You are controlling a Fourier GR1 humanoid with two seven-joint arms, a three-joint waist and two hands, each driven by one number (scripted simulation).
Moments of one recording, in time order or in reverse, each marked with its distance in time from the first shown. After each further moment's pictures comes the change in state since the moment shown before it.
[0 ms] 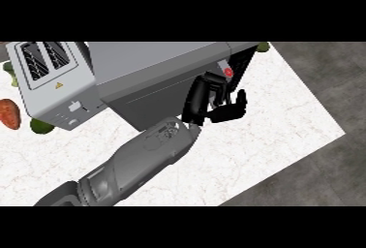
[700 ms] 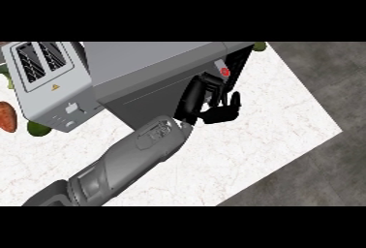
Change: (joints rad) left arm 0.010 0.056 -0.026 -0.033 -0.046 -0.105 0.018; right arm 0.026 0.033 0.041 -0.018 0.075 -0.011 -0.029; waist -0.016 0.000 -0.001
